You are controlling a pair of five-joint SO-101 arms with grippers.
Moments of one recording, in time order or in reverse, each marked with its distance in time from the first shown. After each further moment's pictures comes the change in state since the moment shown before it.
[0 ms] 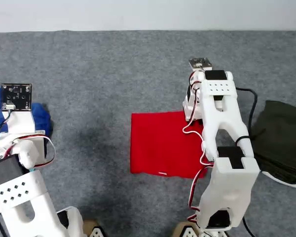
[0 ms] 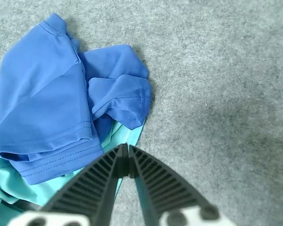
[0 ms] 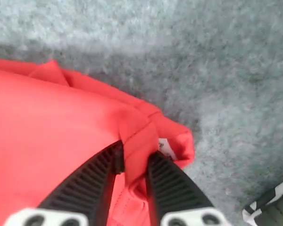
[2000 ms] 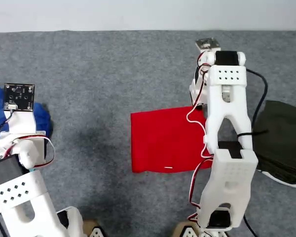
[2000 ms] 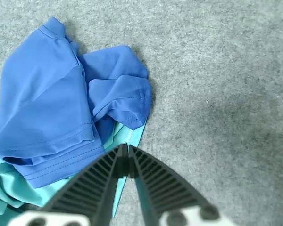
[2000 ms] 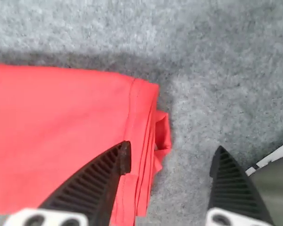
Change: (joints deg) left arm 0.0 0.0 0.0 0.0 -2.4; right arm 2.0 6.4 -25.2 16.0 2.5
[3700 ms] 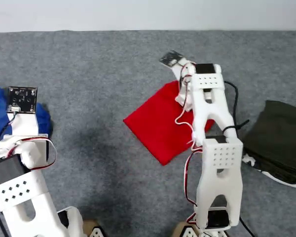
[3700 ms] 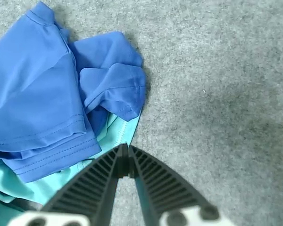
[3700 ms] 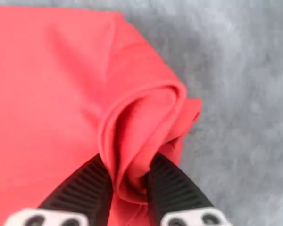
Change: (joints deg) left arm 0.0 0.0 2.8 -0.2 0.0; right arm -5.4 17.8 -4.9 -21.3 33.7
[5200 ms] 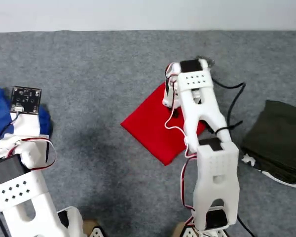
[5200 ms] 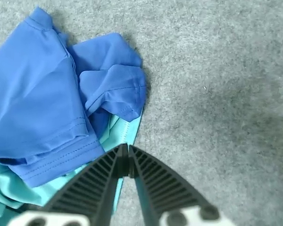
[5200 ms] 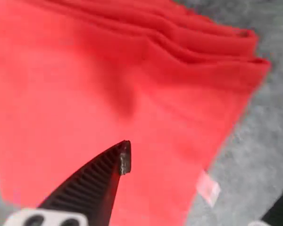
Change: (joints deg) left arm 0.0 0.0 0.0 0.0 -4.4; right arm -5.1 -7.7 6.3 14.7 -83.3
